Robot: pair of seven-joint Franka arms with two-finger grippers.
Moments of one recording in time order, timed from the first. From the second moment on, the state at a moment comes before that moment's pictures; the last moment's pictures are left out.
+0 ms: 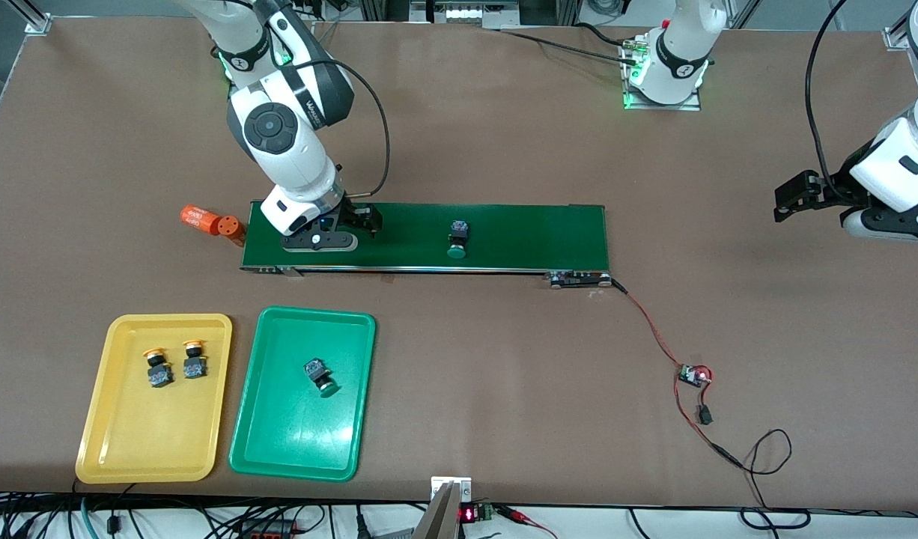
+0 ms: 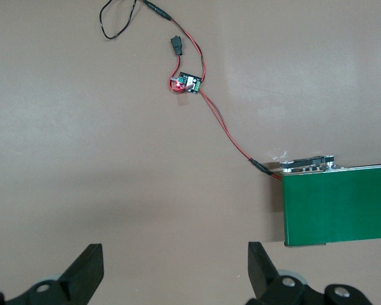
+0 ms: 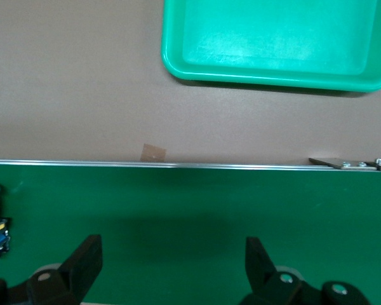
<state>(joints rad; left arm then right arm) -0.01 0.05 -0.01 -1.62 0.01 1.68 0.05 0.29 0.25 0.26 -2.04 -0.04 2.34 0.57</state>
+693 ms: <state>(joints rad) -0.01 0.05 -0.01 -1.62 0.01 1.68 0.05 0.30 0.26 0.36 -2.09 -0.11 2.39 0.77</state>
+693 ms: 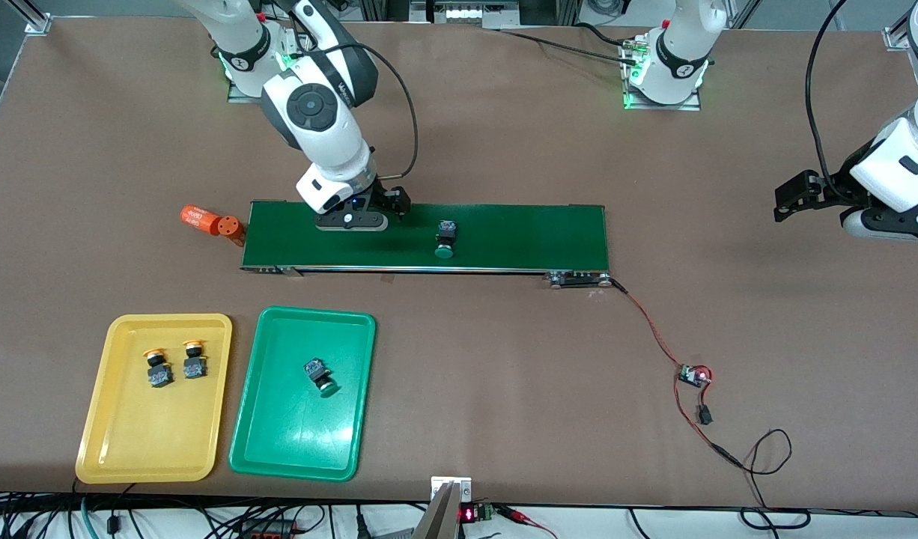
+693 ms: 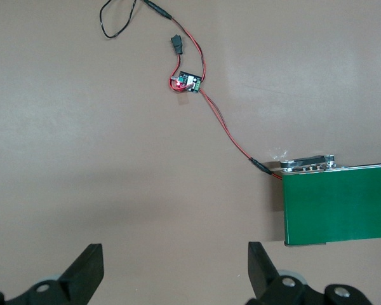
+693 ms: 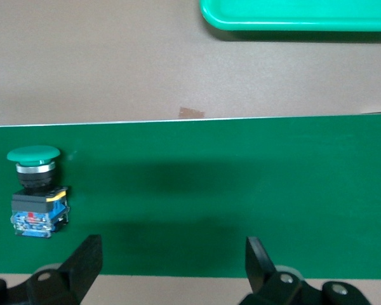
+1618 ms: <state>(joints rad) -0.01 0.06 -0.01 -1.62 0.01 1.68 0.05 0.31 0.33 0.38 -2.04 -0.22 2.41 0.93</state>
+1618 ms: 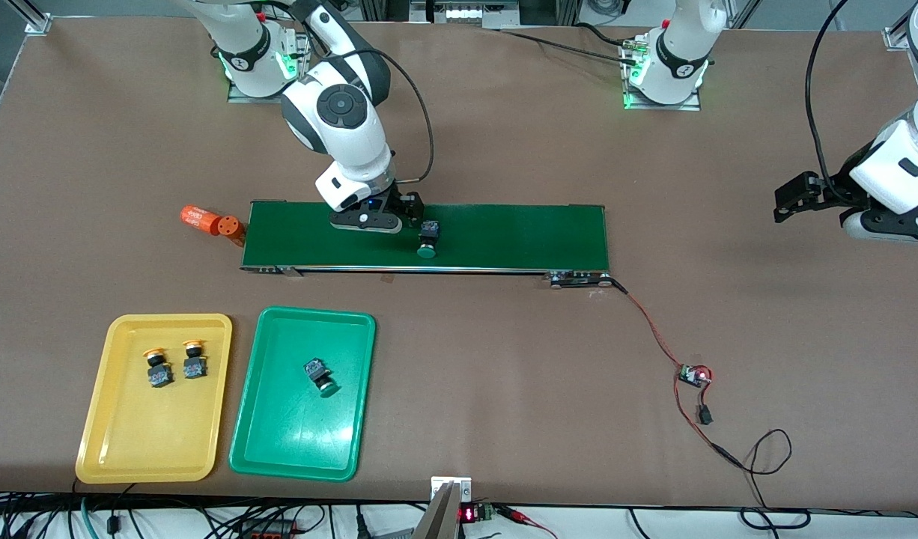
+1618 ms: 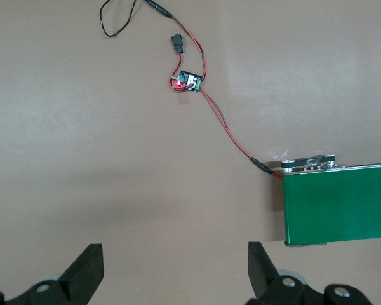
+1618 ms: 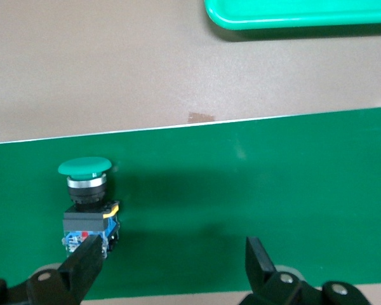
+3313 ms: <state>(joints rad) -0.01 0.06 -0.01 -1.62 0.01 1.68 0.05 0.31 0.45 0.37 -2.01 -0.34 2.50 0.94</state>
